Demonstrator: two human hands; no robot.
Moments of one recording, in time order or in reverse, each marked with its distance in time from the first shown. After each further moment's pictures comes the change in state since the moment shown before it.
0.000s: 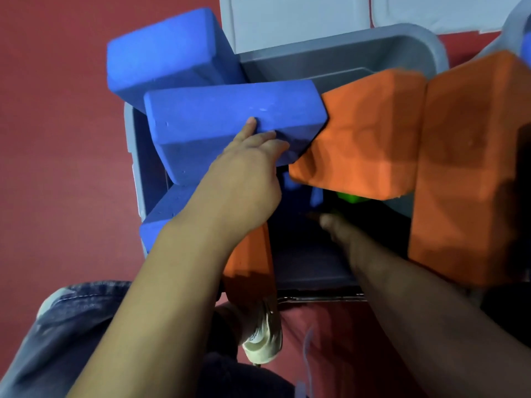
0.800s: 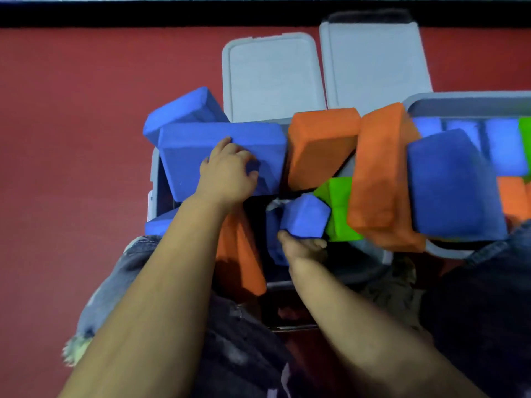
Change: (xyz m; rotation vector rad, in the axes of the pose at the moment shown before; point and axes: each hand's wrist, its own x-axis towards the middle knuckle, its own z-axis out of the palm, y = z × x) left_hand -0.004 -0.003 -0.017 0.103 0.150 -0.154; right_hand -0.106 0.004 0.026 0.073 0.496 -0.083
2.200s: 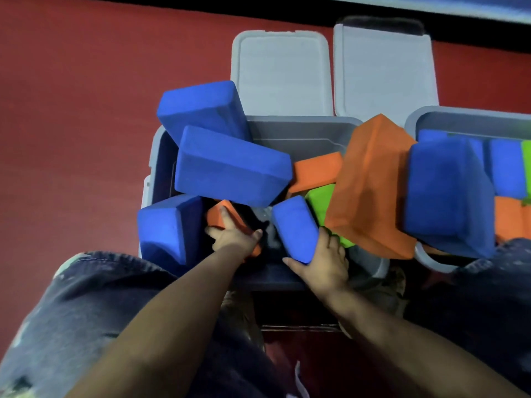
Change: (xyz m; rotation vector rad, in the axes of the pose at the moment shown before) left_hand -0.054 -0.017 0.135 -0.502 -0.319 -0.854; right_hand 0.012 0.035 -0.050 -0.630 0.094 -0.689
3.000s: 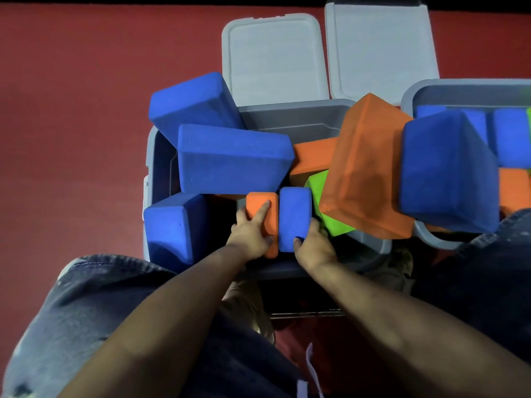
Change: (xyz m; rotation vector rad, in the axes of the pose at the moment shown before) left_hand -0.005 -0.006 0.008 0.371 -0.174 0.488; right_hand 0.012 -0.014 0.016 0.146 -0.198 0.092
